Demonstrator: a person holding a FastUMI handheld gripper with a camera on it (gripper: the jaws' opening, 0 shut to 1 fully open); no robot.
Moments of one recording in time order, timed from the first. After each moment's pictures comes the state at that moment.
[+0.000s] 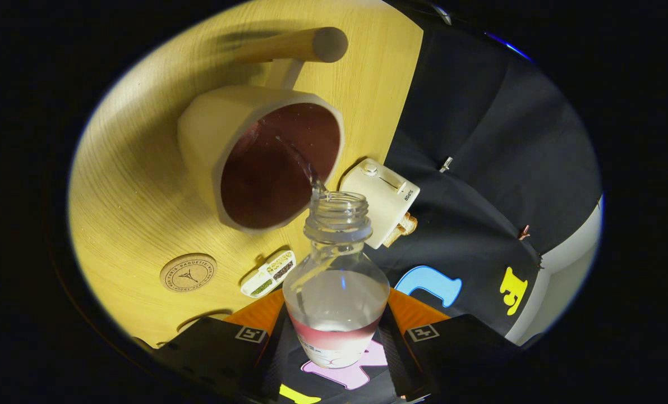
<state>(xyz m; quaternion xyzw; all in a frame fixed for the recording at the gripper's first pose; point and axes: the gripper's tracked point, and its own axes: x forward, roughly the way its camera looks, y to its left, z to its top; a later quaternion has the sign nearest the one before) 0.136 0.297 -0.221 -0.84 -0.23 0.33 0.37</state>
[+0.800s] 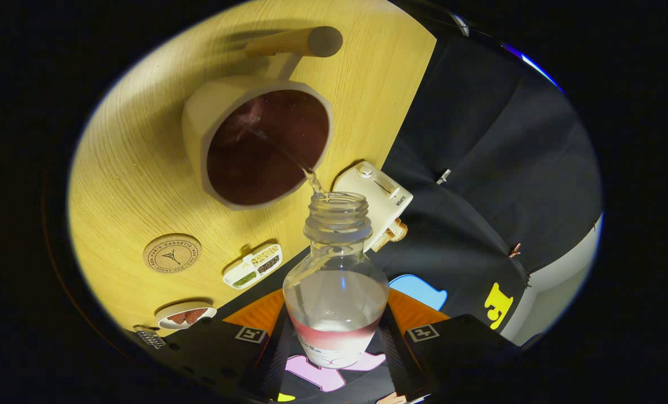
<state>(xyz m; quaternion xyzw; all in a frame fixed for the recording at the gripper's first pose) 0.138 0.307 -0.202 -0.85 -0.26 0.31 0.33</state>
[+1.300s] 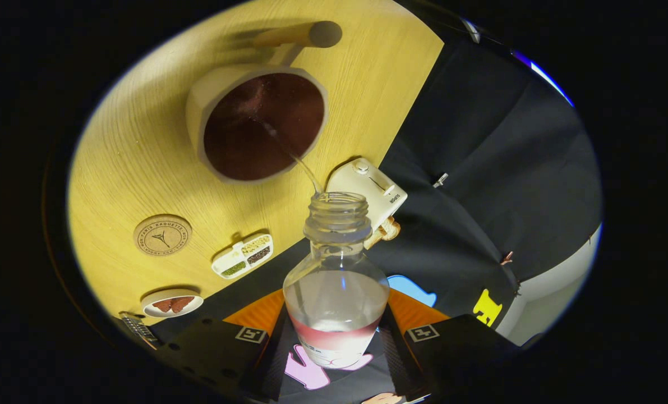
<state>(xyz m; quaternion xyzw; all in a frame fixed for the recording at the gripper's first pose) 0.140 0.311 -0.186 -0.86 -0.28 0.30 0.30</state>
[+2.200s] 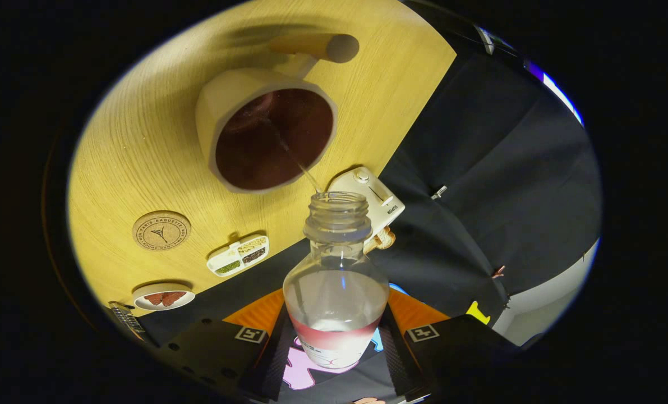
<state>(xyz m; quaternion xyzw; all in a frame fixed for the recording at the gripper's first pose) 0.134 0.312 -0.187 -0.86 -0.29 0.30 0.29</state>
